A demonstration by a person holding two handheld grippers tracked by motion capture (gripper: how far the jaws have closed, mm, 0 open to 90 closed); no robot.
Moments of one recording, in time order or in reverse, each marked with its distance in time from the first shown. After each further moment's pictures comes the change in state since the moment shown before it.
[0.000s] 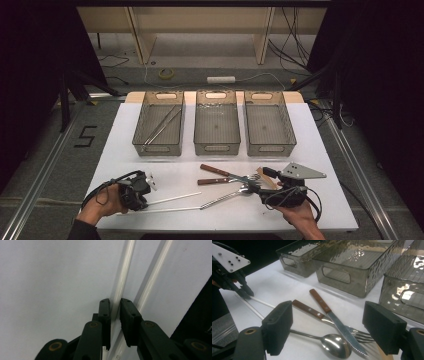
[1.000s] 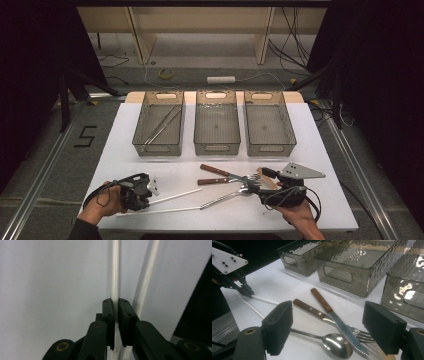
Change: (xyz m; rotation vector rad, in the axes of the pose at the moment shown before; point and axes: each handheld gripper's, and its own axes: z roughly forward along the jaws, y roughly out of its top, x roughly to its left) left arm -0.009 0.006 -0.004 -0.006 0.050 0.158; right arm 0.000 0.000 0.001 0.006 0.007 -0.005
